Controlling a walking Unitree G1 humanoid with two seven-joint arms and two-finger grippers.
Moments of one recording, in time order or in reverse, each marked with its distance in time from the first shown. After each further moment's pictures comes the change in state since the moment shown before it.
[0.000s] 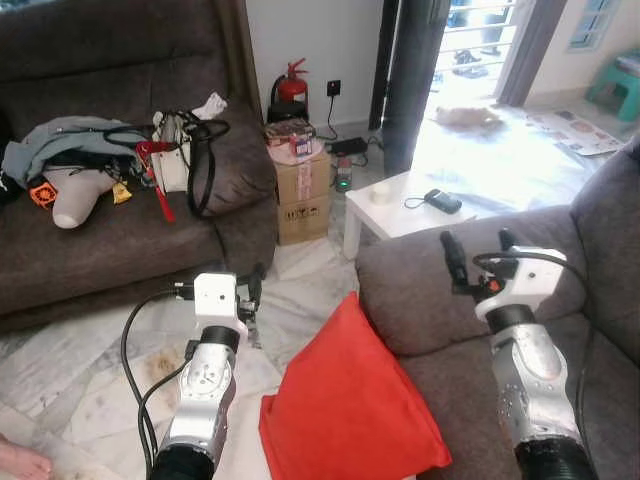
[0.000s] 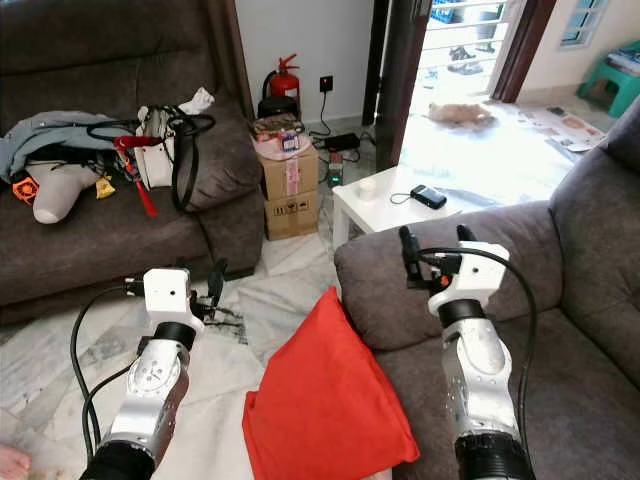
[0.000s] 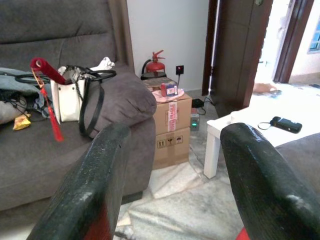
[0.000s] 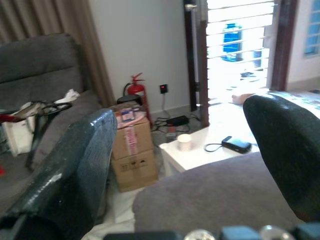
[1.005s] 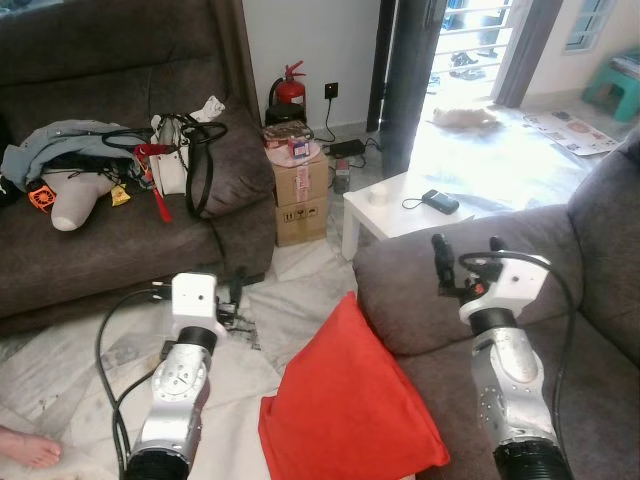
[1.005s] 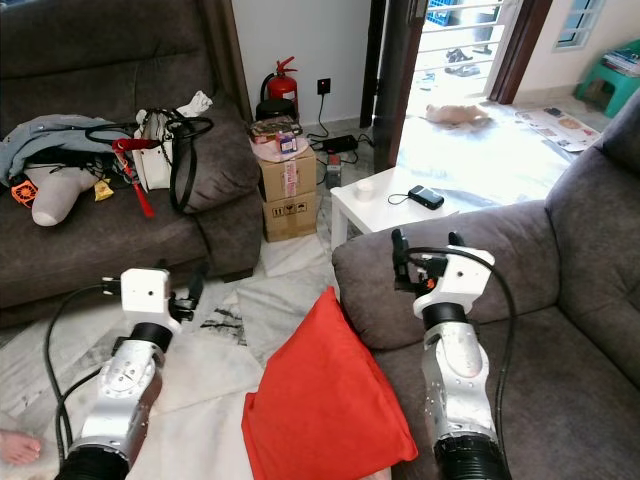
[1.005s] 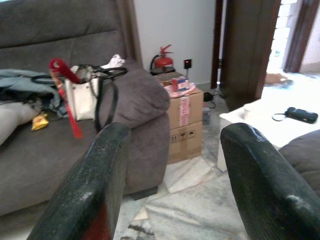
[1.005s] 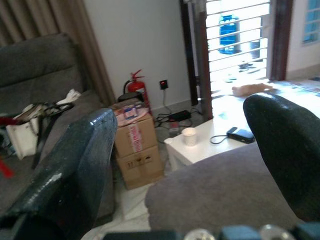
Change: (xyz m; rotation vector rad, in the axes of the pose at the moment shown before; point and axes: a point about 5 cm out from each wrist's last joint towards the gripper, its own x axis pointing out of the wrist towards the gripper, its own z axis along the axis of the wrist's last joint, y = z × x) left arm -0.002 0.034 0.005 0.054 0.024 0.017; right arm 0.003 0.029 -0.010 0.042 0.014 0.003
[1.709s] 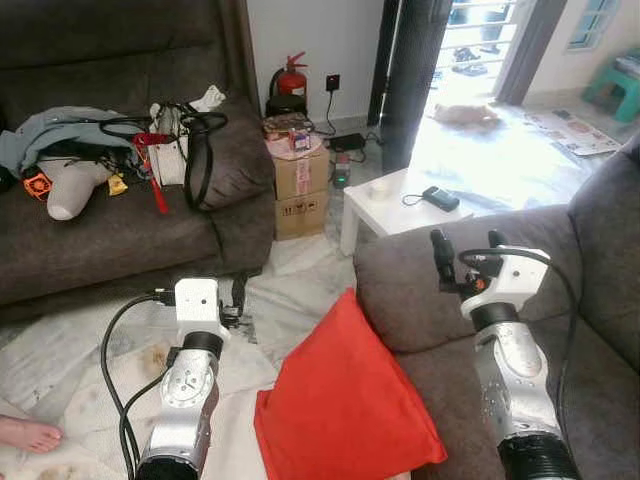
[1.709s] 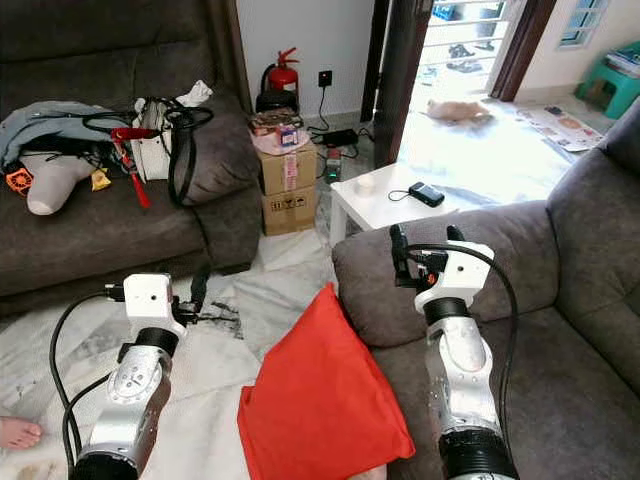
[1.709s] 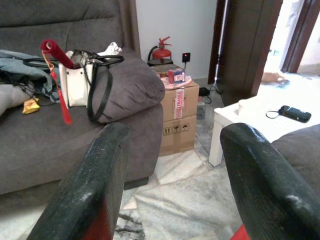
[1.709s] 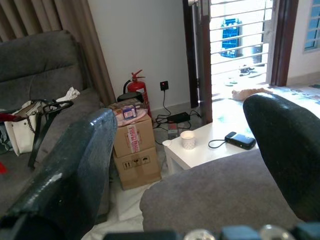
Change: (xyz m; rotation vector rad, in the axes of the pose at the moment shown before) left arm -0.005 -0.013 -0.001 -0.035 0.011 0.010; right arm 0.006 -0.004 0.007 -0.009 -0.019 0.012
